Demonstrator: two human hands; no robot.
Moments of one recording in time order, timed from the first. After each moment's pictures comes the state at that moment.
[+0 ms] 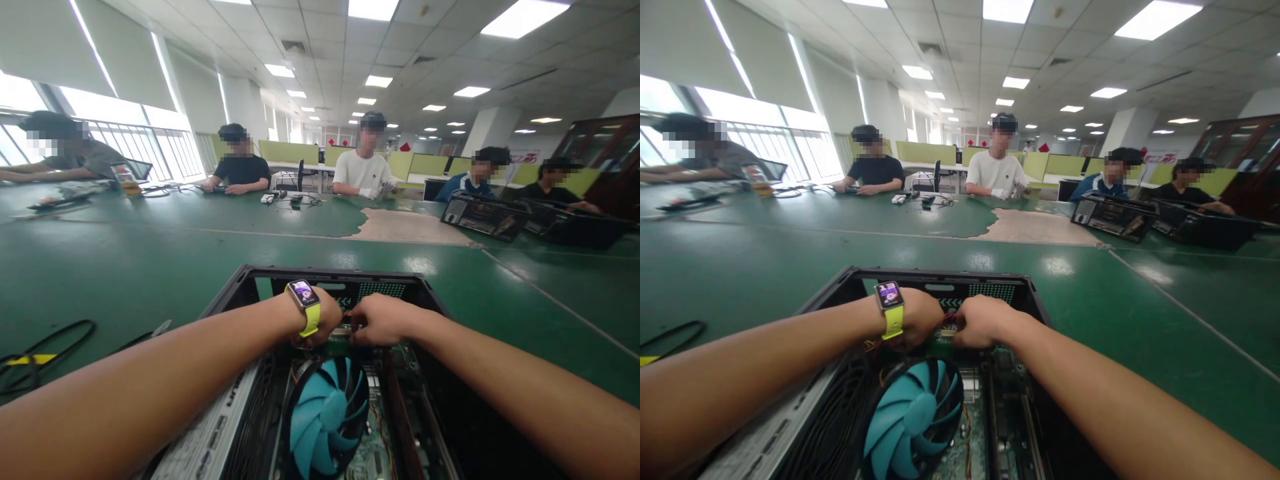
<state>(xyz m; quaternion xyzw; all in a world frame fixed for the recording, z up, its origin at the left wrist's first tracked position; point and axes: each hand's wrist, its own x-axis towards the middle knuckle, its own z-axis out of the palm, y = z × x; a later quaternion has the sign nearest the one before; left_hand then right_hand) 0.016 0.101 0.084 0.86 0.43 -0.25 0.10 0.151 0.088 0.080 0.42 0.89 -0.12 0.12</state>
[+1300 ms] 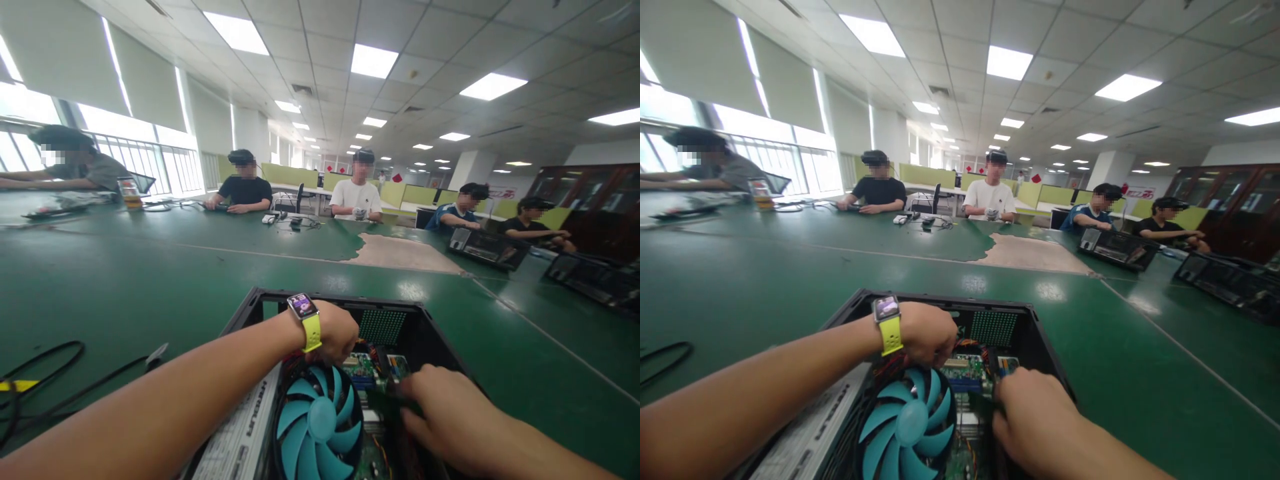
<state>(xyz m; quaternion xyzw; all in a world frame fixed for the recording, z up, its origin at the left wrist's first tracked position) 0.000 0.071 0.135 0.89 0.36 -0.25 0.09 0.185 0.002 0.088 0.57 0.81 -0.03 0.09</state>
